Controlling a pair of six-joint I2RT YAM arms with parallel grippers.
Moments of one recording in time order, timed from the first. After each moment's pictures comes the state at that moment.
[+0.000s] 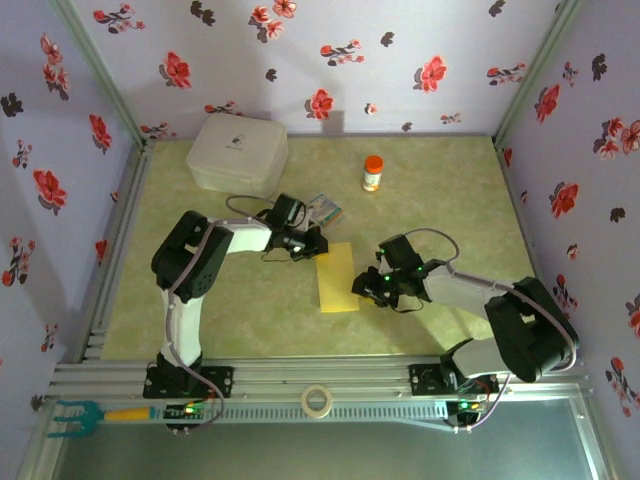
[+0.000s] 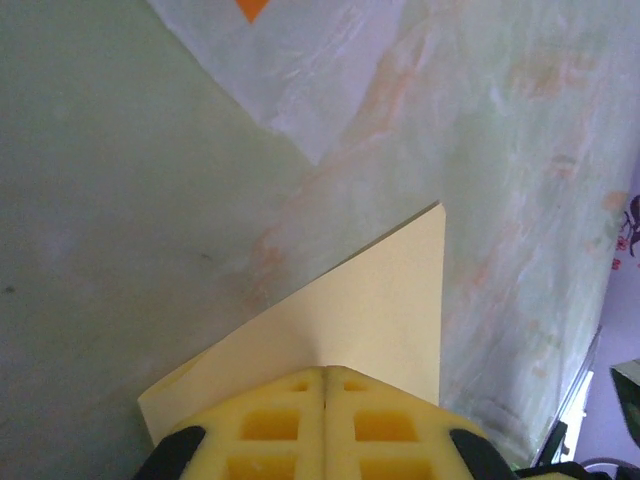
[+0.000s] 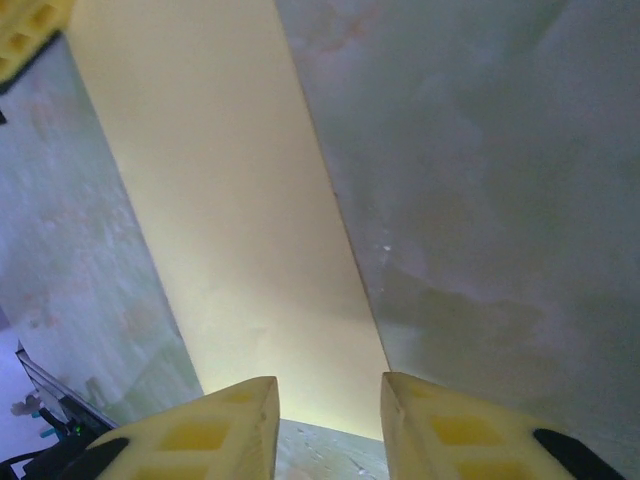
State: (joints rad) left arm -0.59 2.04 1.13 -0.03 0.60 -0.74; right arm 0.57 1.38 0.54 -0.24 -0.48 0.93
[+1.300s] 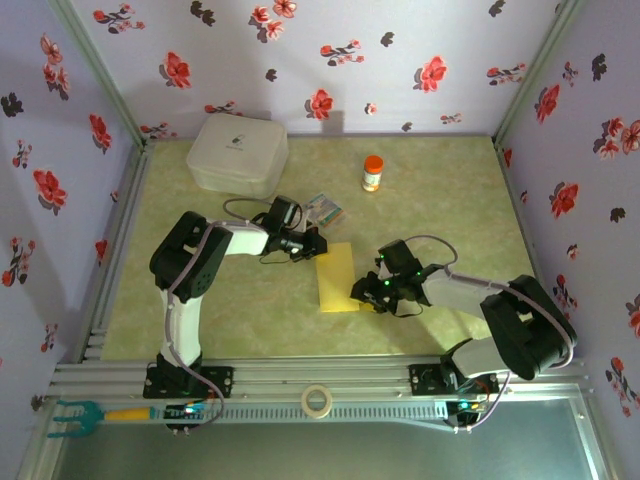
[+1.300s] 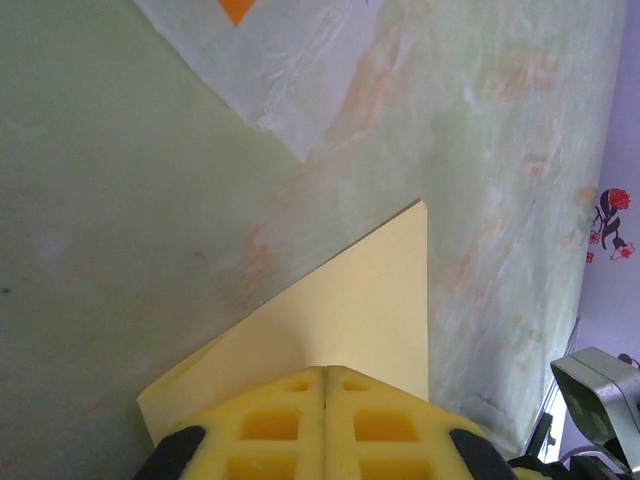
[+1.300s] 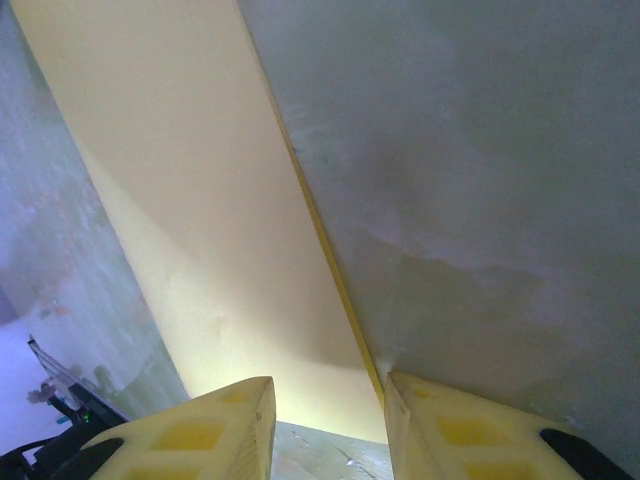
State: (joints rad) left arm -0.58 2.03 1.08 0.07 0.63 -0.75; right arm 0.58 1.39 0.50 -0.18 -0.52 0.98
